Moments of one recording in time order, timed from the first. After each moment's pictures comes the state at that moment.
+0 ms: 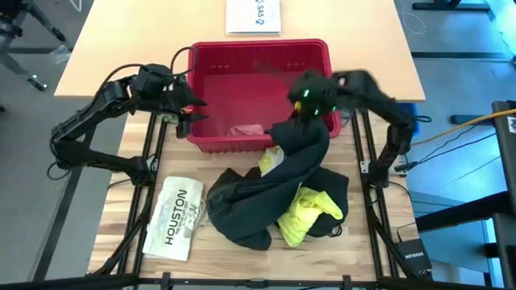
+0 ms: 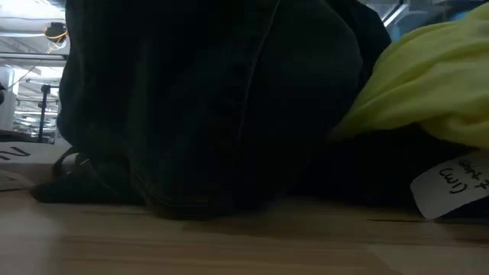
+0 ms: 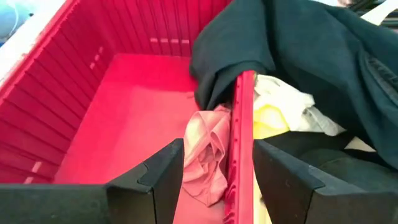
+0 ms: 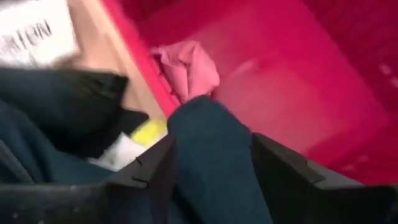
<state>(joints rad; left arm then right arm) 0.45 1.15 1.54 -1.02 0.09 0.29 -0.23 1.75 2.33 -1.56 0.12 0.22</state>
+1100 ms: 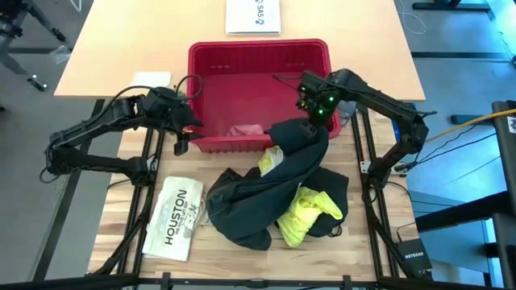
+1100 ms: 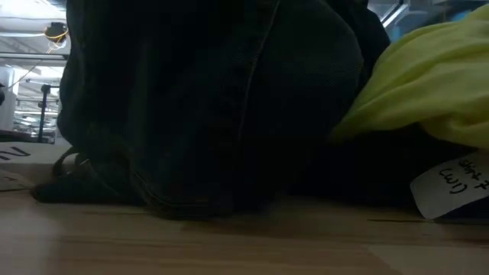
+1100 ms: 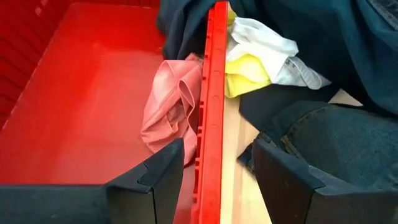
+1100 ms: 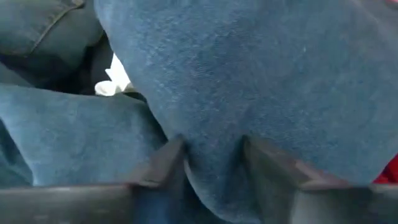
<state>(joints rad) 0.40 1.00 1.20 -0.95 0.10 0.25 -0.52 1.61 1.67 -1.47 -0.34 0.18</state>
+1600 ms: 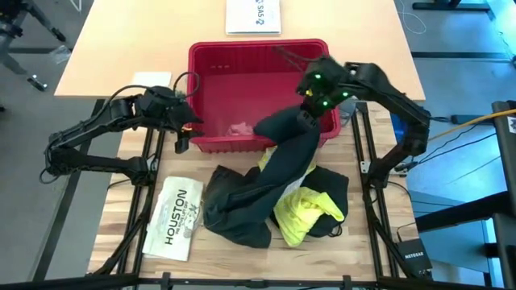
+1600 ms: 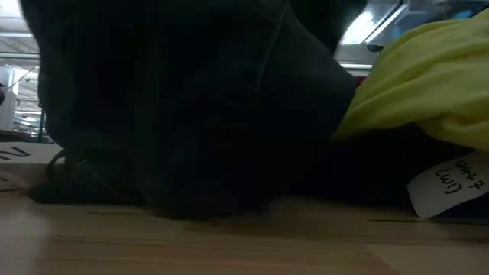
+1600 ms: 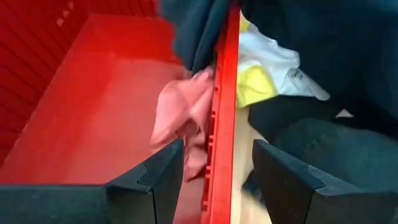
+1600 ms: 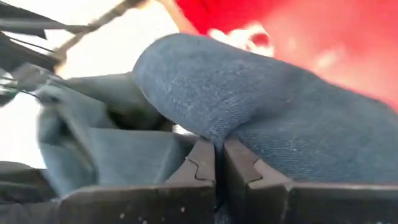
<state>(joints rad) 0.40 0.99 1.20 -0.90 0.06 0.24 -0.36 1.59 2.06 -1.36 -0.30 0.24</state>
